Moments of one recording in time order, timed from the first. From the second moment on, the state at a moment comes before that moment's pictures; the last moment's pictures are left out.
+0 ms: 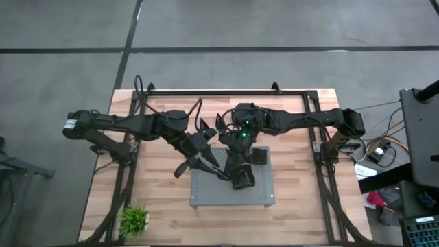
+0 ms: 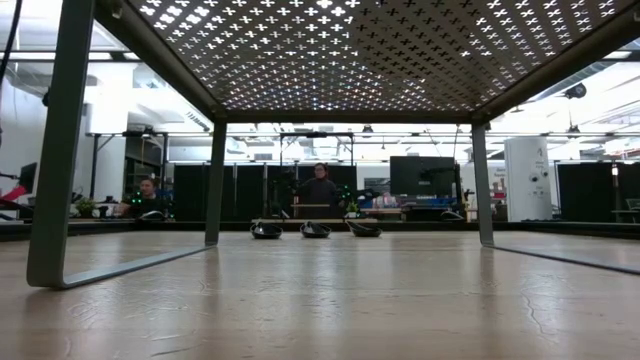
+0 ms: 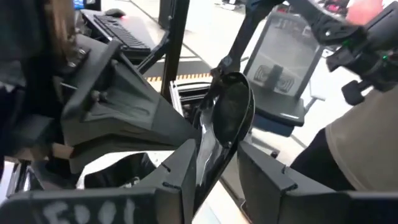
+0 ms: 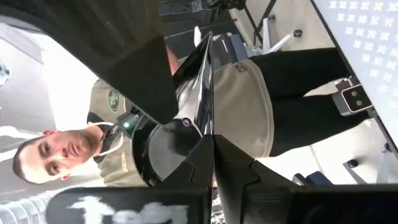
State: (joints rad) left arm -0.09 1.34 1.31 -0.21 0.53 -0.07; right arm -0.03 1.68 1.45 -0.08 -1.04 1.58
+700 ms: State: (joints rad) left arm -0.09 1.34 1.31 -0.24 0.51 -0.07; right arm -0.03 1.68 1.45 -0.09 -1.05 1.58
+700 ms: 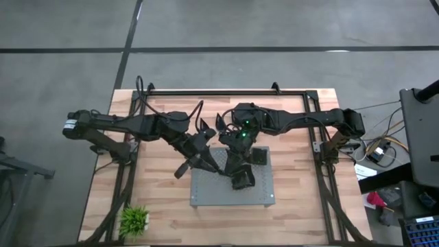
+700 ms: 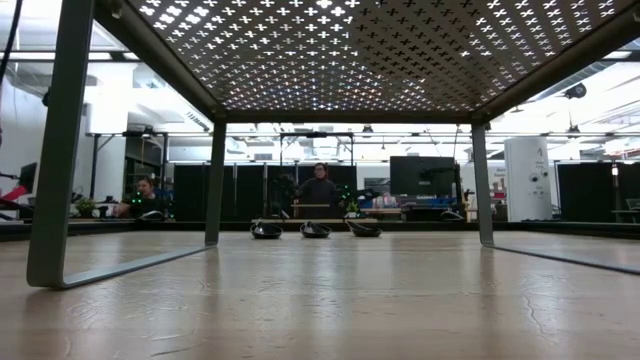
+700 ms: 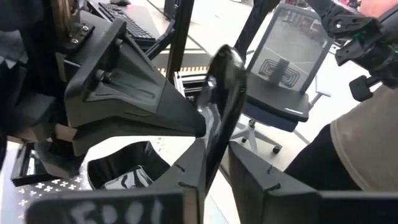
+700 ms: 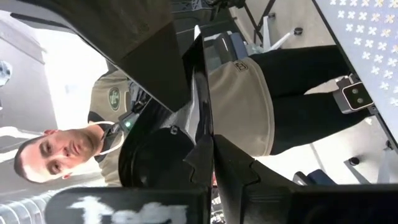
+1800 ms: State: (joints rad) left arm -0.09 1.31 1.31 -0.62 0.31 0.03; right arm -0.19 1.68 1.45 -0.09 -0.80 1.30
